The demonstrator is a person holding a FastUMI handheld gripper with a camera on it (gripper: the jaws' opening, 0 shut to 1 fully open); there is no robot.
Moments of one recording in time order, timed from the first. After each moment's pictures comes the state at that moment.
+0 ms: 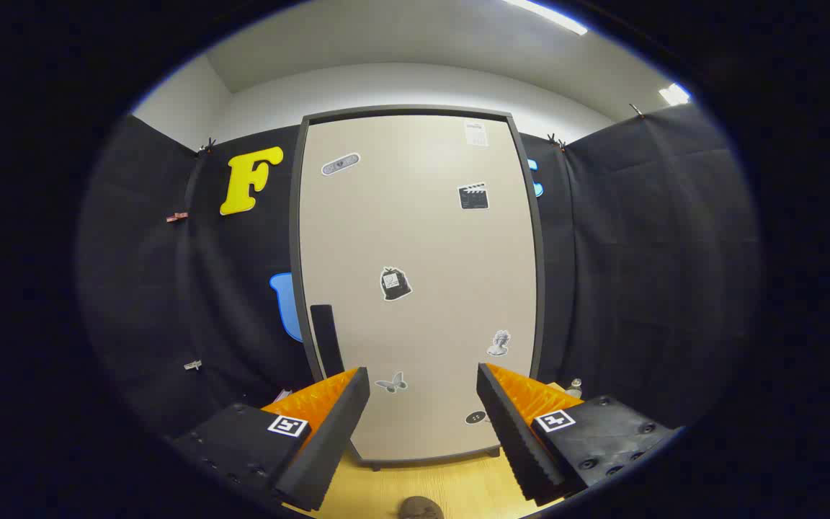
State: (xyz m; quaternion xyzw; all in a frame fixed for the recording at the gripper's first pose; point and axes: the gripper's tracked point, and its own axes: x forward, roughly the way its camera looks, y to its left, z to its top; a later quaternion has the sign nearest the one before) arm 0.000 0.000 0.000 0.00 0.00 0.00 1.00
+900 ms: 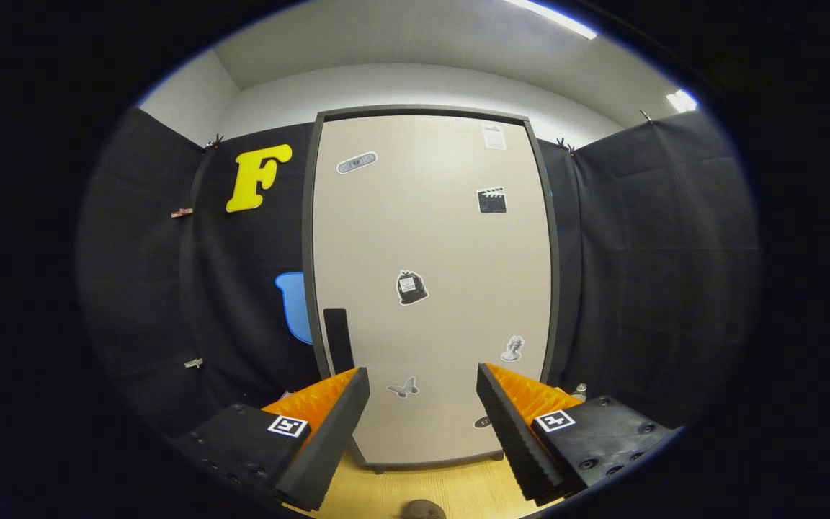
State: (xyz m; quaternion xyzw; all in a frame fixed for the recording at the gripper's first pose) arm 0.010 0.021 -0.003 -0.01 0.00 0.01 1.00
